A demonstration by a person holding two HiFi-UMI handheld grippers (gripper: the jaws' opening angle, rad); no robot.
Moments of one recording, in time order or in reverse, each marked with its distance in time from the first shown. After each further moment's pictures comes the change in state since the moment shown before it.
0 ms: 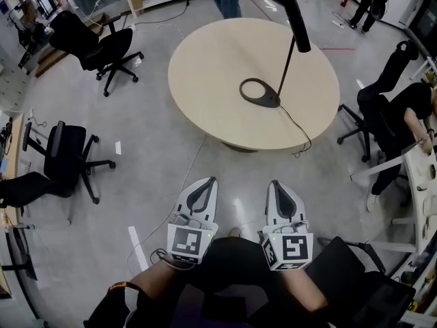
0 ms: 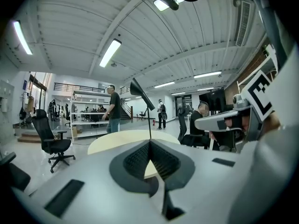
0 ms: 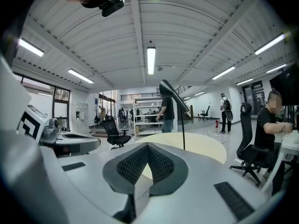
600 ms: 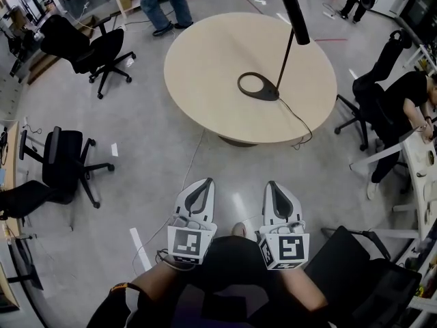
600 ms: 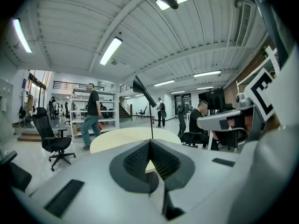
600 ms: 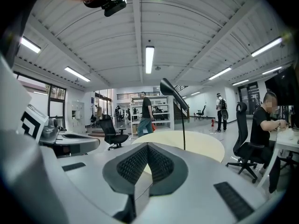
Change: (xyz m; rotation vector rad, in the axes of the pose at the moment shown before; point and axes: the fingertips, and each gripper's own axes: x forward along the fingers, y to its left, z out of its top) left arm -0.017 0.025 -0.017 0.007 -0.010 -0.012; right arm 0.000 0.032 -0.018 0.012 0.009 -0.053
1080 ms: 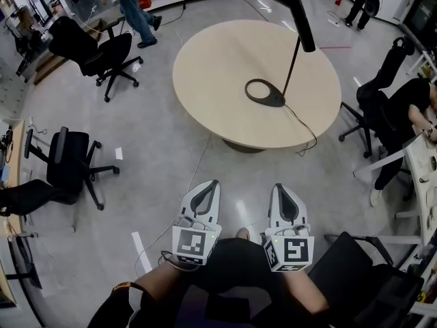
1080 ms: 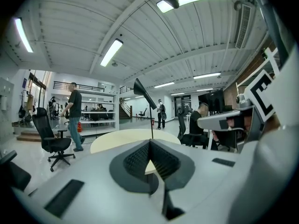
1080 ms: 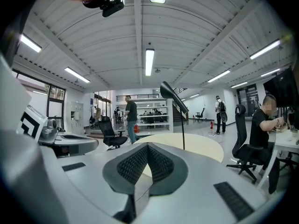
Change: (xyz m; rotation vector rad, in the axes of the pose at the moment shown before) left arm -0.013 0.003 0.004 -0.017 0.008 -0.004; right arm -0.008 0.008 0.010 -0.005 -0.022 -0.013
